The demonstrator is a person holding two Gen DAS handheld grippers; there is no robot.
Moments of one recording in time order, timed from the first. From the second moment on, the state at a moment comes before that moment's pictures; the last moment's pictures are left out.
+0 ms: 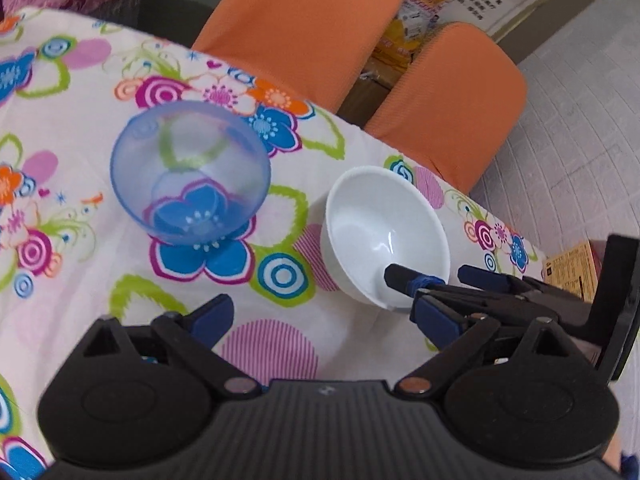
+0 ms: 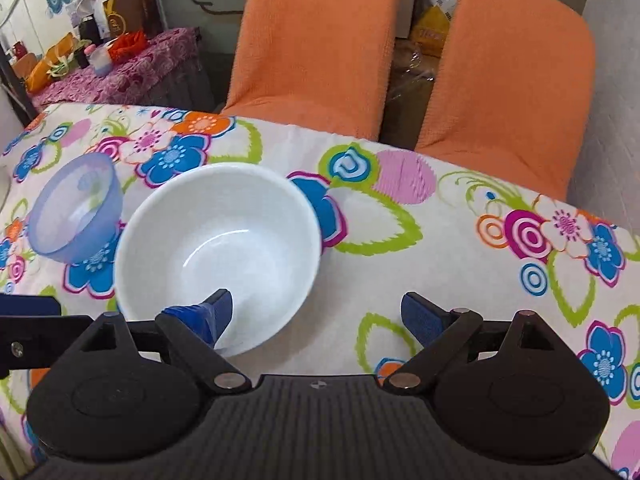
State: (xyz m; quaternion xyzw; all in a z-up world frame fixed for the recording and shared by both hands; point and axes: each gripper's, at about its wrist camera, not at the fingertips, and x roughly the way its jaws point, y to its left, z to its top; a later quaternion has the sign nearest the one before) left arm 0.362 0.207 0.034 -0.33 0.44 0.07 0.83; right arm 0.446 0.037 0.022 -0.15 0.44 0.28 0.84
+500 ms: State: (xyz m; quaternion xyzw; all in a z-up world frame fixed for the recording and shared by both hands) left arm 0.395 0.205 0.030 -0.44 0.43 0.12 0.78; right arm 0.449 0.035 0.021 -0.15 0.41 0.34 0.83
